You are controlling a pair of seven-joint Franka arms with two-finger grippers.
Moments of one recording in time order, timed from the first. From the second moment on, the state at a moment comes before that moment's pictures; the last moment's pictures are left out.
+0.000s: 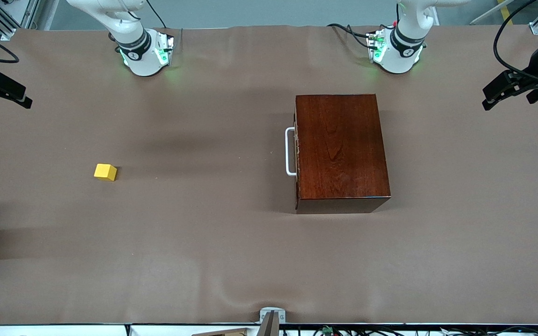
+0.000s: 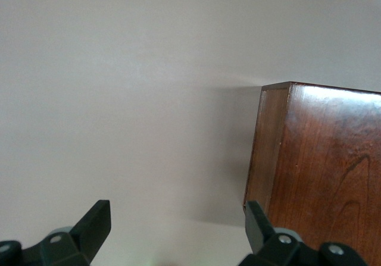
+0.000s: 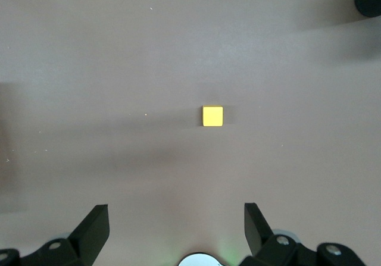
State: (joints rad) left arm -0.03 -0.10 -0.06 -1.59 0.04 1.52 -0.21; right arm -0.07 -0.04 0.01 -1.50 0.02 1.40 0.03
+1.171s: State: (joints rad) left arm -0.04 -0.08 -0.11 -1.58 0.04 1.52 -0.21; right arm -0.07 -0.04 0.01 -1.50 0.02 1.40 0.03
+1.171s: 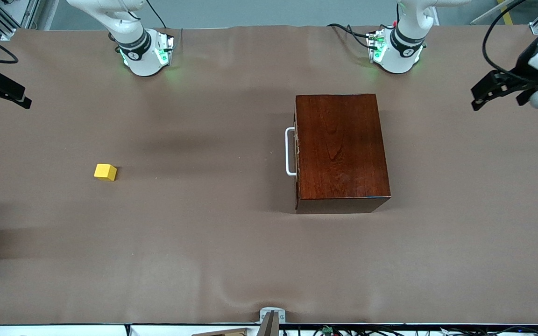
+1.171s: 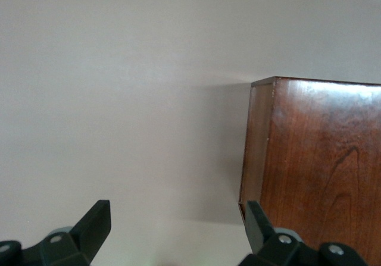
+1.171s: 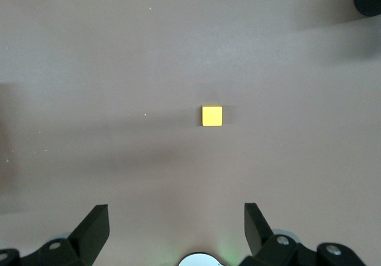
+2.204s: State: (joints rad) left arm -0.31 0.30 -0.37 -1.39 0.12 1.56 -0.78; right arm -0.07 -0.04 0.01 -1.50 0.02 1.40 0.03
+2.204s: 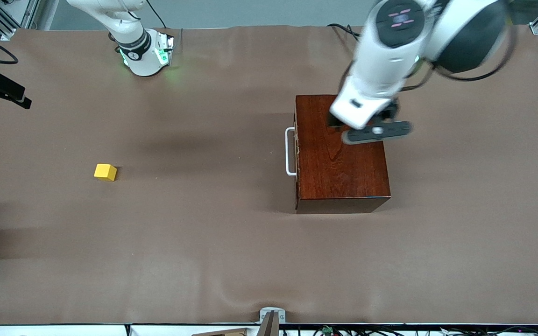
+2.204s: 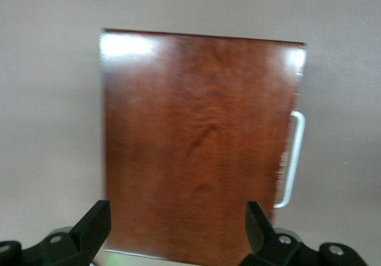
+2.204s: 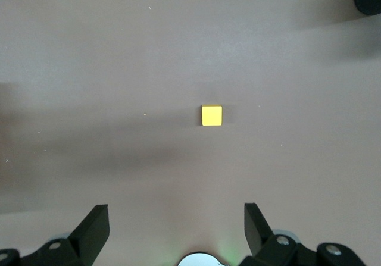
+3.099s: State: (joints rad) left arm -0.80 0.62 -0.04 -1.27 0.14 1.90 -0.97; right arm -0.07 -0.04 0.01 -1.50 0.02 1.40 0.03
